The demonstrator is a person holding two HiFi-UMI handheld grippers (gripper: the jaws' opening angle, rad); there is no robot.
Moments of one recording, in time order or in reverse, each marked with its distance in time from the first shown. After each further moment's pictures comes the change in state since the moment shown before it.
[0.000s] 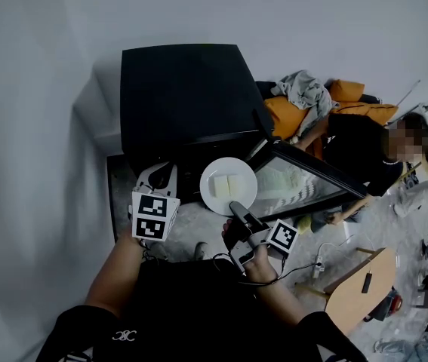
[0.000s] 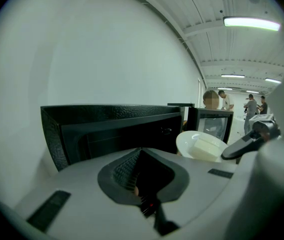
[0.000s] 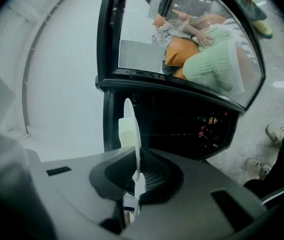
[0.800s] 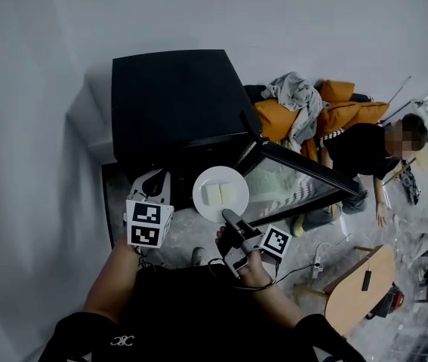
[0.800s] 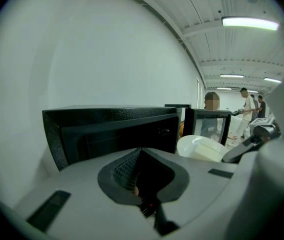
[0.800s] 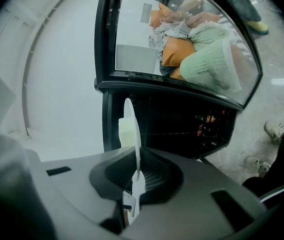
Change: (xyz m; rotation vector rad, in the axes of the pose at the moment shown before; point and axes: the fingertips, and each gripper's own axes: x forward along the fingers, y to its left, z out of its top) left arm 0.005 -0.005 0.000 0.001 -0.011 -0.005; right arm -0.005 -0.013 -0.001 0.021 -0.008 0.001
